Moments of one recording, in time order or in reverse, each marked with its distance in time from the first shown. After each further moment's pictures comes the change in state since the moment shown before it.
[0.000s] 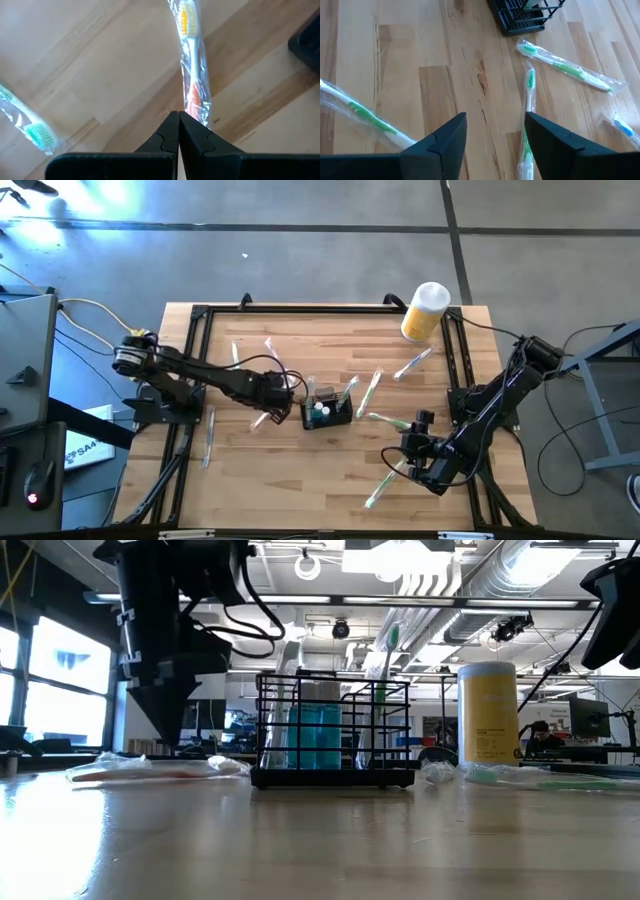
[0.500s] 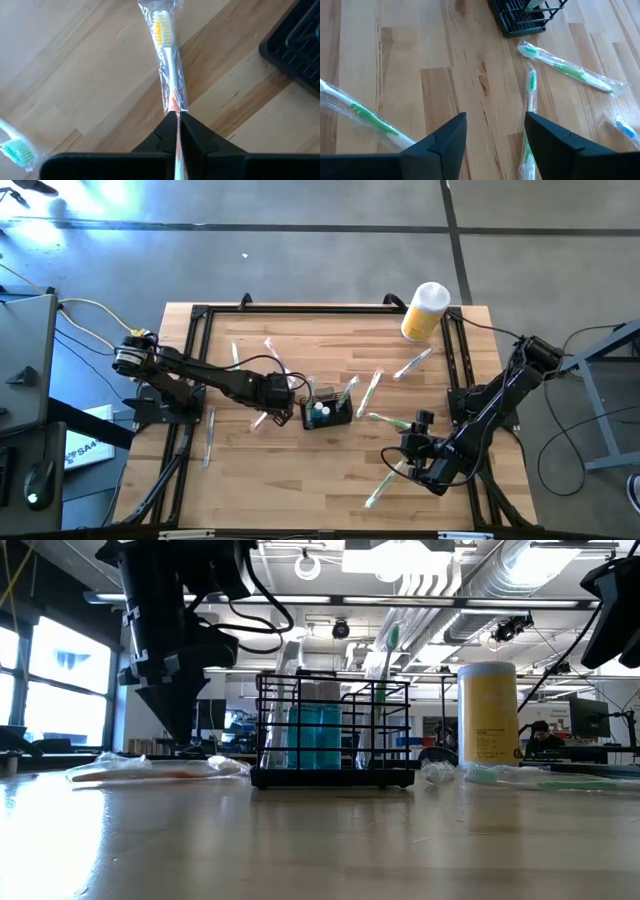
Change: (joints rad) left arm -0.010 0.001 0.000 0.065 0.013 0.044; right arm 0.000 0.000 0.000 0.008 0.001 0.000
